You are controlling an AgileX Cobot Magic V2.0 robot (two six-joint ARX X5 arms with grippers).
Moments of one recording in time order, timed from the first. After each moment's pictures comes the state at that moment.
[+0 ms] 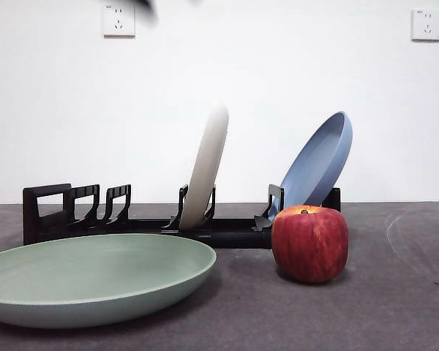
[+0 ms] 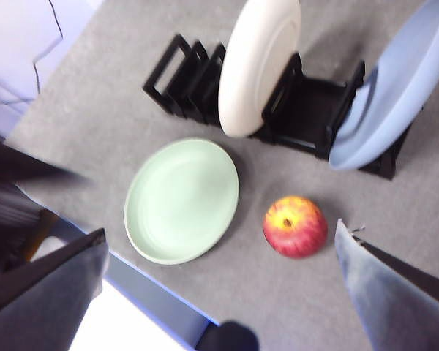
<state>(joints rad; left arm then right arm) -1.04 1.03 1.12 -0.69 -0.23 -0.27 0.22 1.02 1.37 -1.12 -0.54 0.02</state>
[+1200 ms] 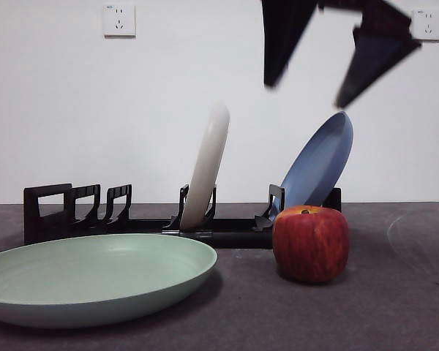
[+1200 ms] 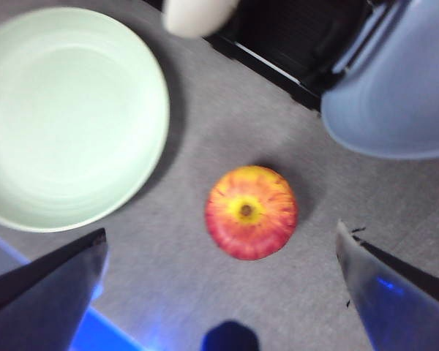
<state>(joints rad) -1.04 0.83 1.74 -1.32 -0.55 -0.21 0.68 1.39 1.25 -0.91 0.00 0.05</state>
